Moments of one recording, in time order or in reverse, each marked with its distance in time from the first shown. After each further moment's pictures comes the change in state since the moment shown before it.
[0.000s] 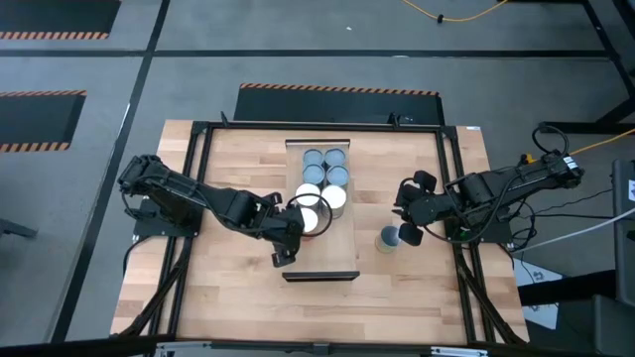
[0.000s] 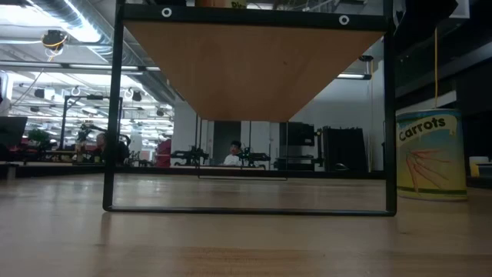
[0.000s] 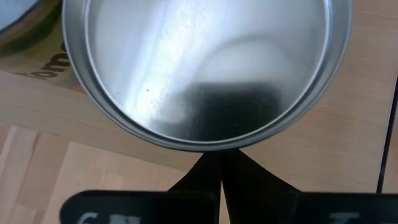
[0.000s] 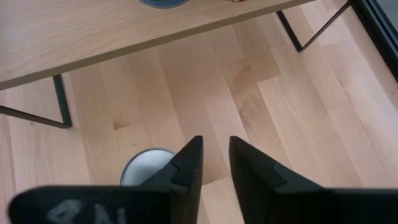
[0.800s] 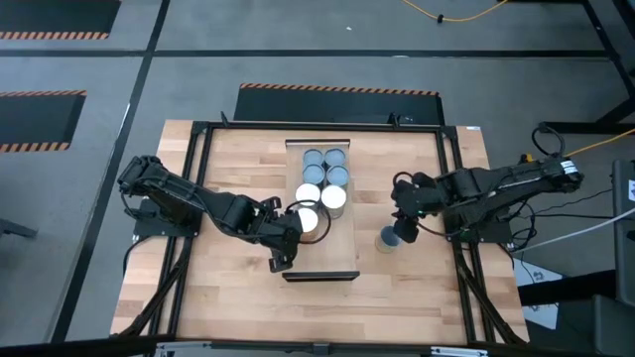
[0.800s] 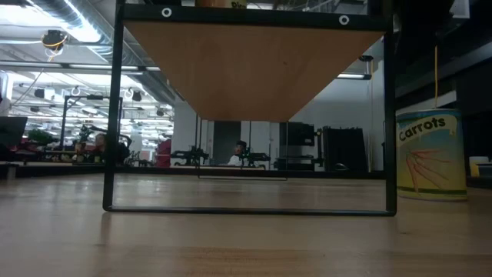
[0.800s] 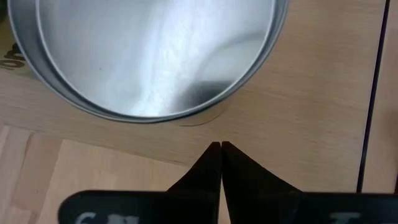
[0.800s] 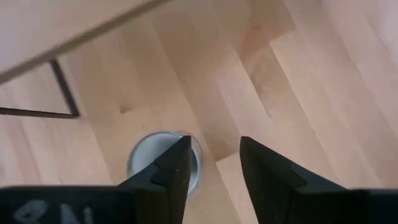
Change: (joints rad) left arm -0.036 0.000 0.000 -0.002 0.000 -0.001; right arm -0.106 0.044 0.000 -0.034 -0.167 0.080
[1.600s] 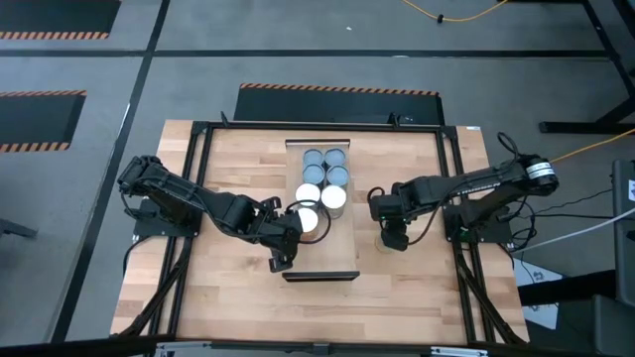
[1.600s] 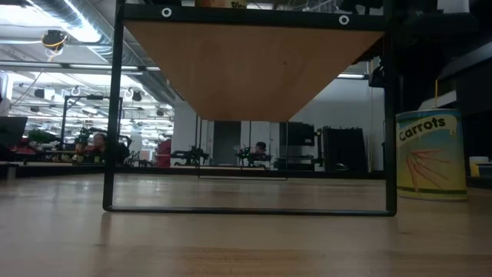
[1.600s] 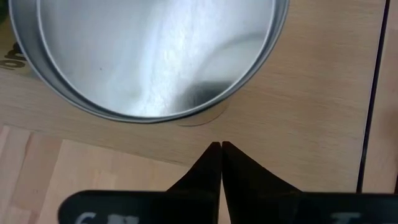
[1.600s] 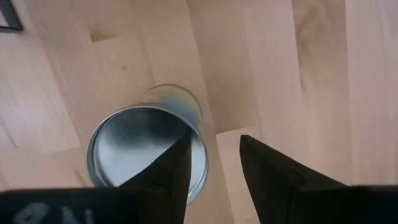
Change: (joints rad) left arm 0.000 0.000 0.000 0.000 0.000 -0.001; right arm -0.085 0.291 0.000 -0.004 -0.186 -0.267
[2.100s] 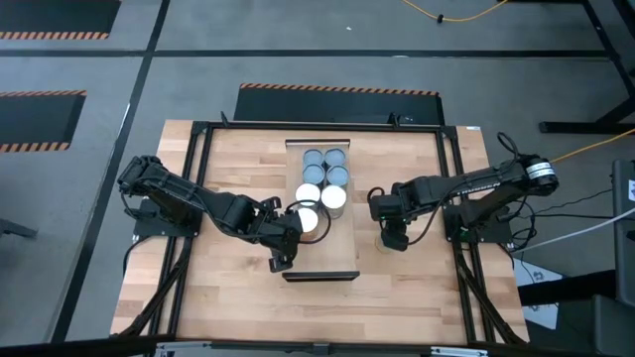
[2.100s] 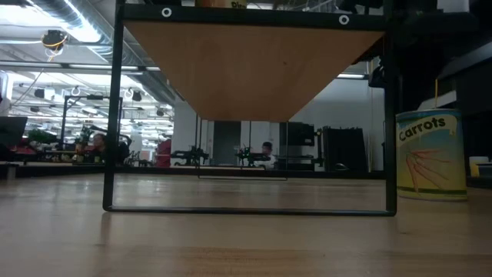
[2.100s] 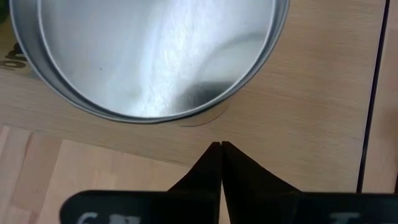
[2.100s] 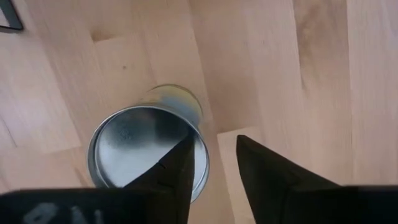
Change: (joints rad) left arm 0.000 0.000 0.000 0.000 0.000 0.000; right arm 0.000 0.000 0.000 0.001 -0.003 0.001
